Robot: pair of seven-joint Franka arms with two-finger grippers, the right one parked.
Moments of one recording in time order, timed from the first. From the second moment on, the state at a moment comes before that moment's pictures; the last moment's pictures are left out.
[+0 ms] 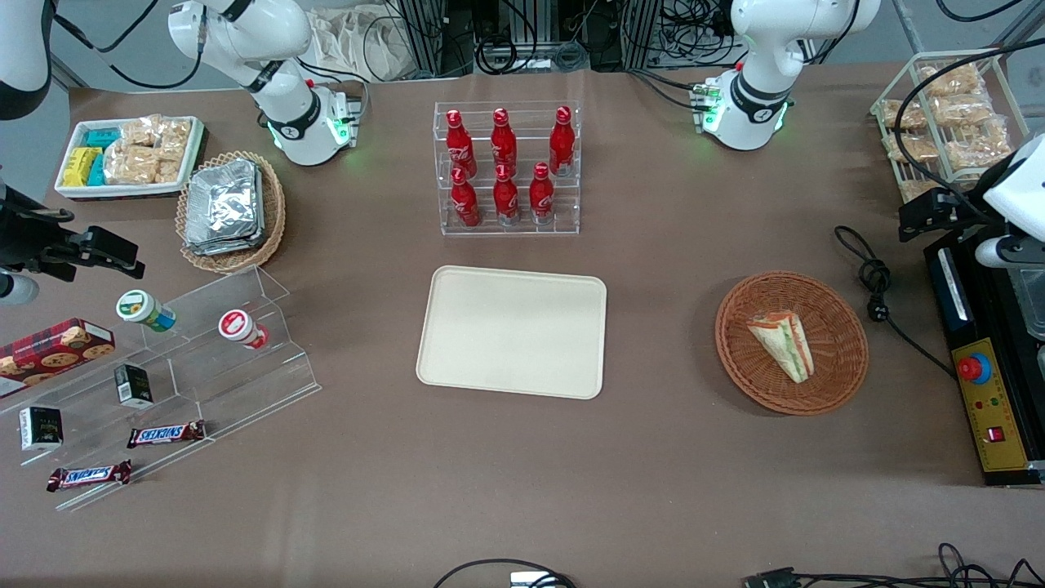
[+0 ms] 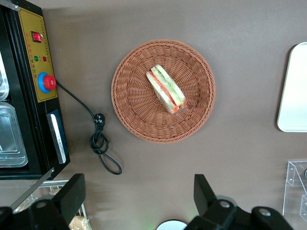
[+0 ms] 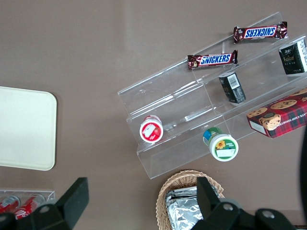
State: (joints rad) arm -0.01 0.04 0.00 -1.52 0.06 1.47 0.09
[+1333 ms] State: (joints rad) arm -0.02 0.15 0.00 -1.52 0.06 1.49 -0.07
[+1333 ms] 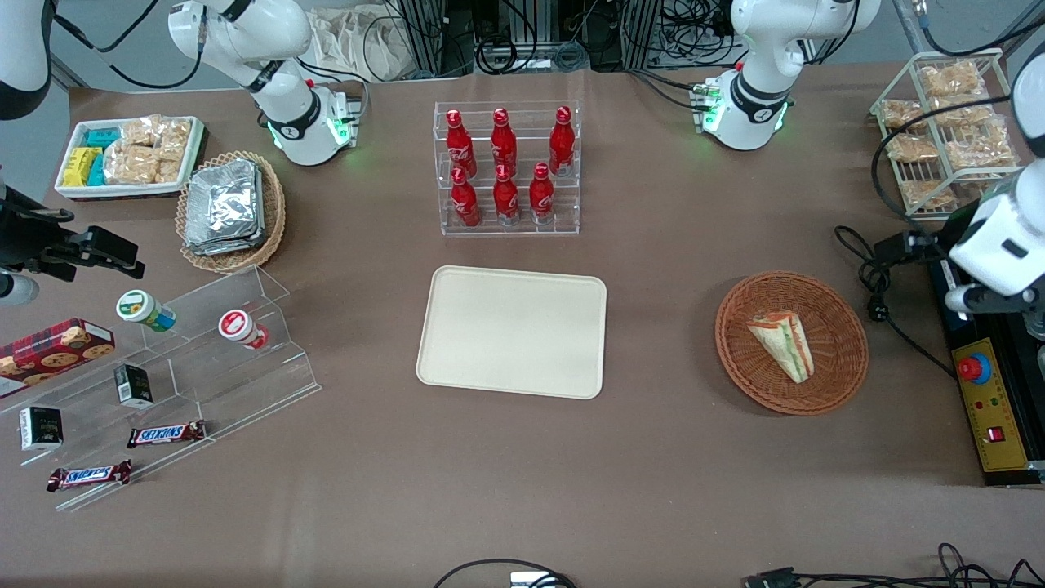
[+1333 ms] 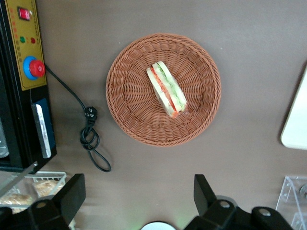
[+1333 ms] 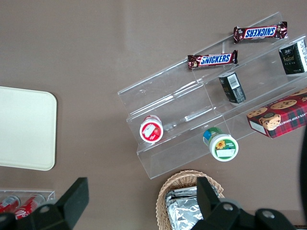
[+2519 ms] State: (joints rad) arm -0.06 0.40 -0.01 -1.64 0.02 1.80 -0.60
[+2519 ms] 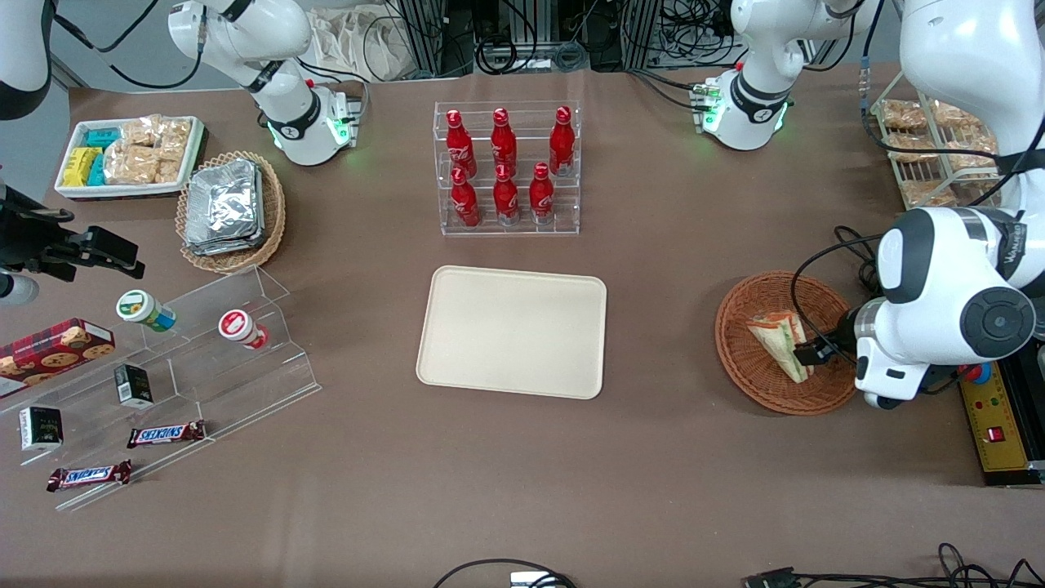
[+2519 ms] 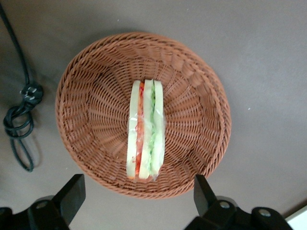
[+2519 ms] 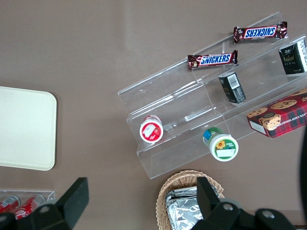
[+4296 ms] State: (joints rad) arm -0.05 0.49 -0.01 -1.84 -0.02 2.09 -0.60
